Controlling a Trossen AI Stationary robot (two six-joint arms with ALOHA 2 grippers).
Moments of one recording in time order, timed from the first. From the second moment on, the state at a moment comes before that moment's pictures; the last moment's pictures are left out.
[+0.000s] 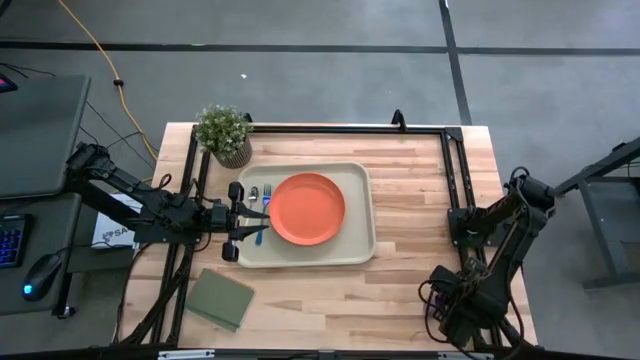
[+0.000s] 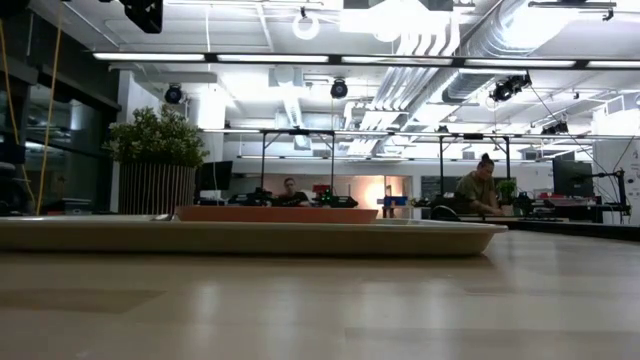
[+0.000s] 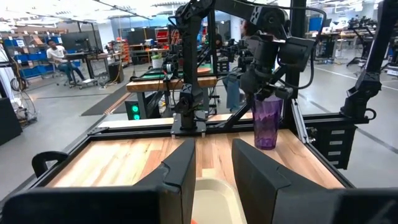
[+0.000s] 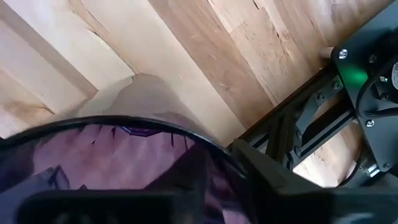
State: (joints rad) left arm -0.35 0.76 0.39 0.39 -0.47 0.08; right arm 1.04 1.62 1.27 -1.42 -0.04 1.68
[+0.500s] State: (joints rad) left arm -0.35 0.76 0.39 0.39 -0.47 0.08; right arm 1.04 1.49 1.27 -1.41 0.03 1.65
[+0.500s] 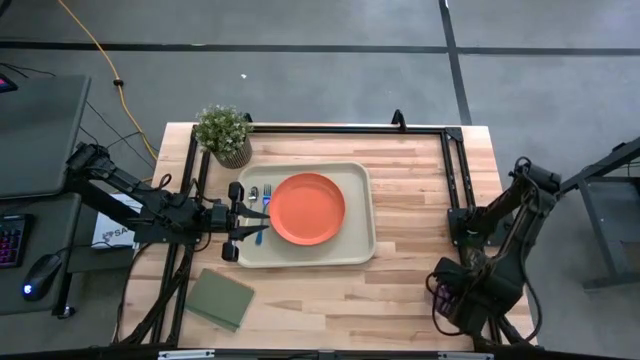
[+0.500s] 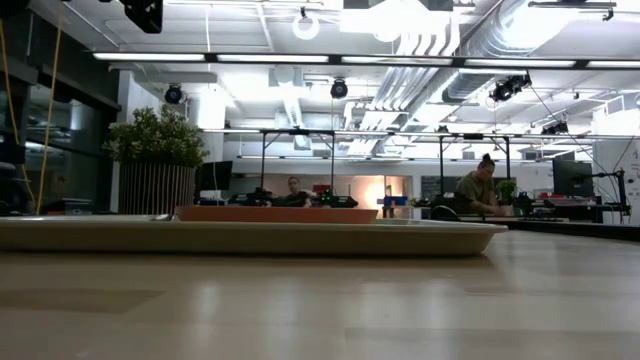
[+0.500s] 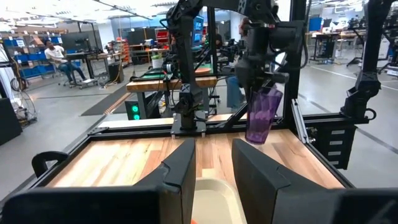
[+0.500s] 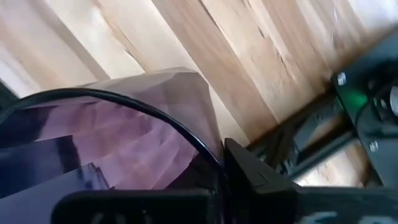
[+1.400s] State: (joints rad) left arm -0.35 0.76 0.39 0.39 -0.48 0.08; right arm 0.47 1.48 1.66 -1.29 0.74 0.68
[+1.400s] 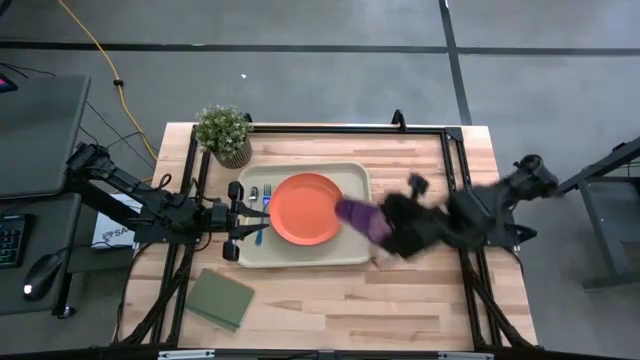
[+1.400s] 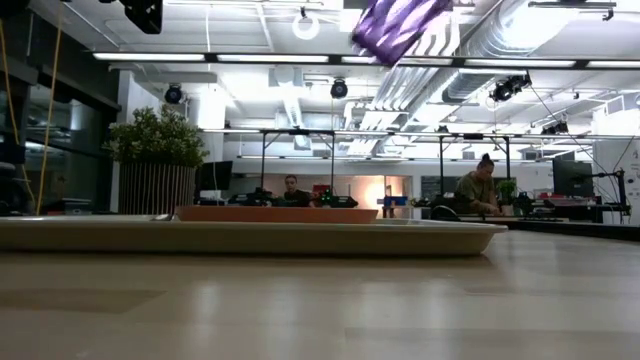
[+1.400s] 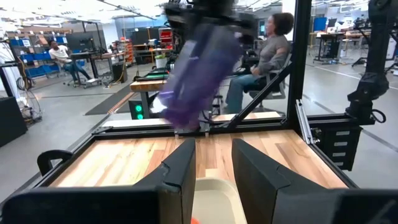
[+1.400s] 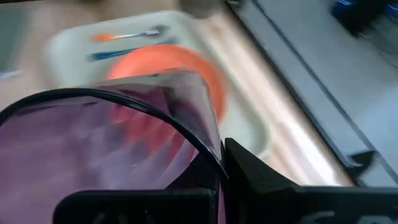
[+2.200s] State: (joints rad) left arm -0.35 0.76 0.39 0.39 -0.48 0.08; right arm -0.31 1.71 1.56 -1.10 0.20 0.45
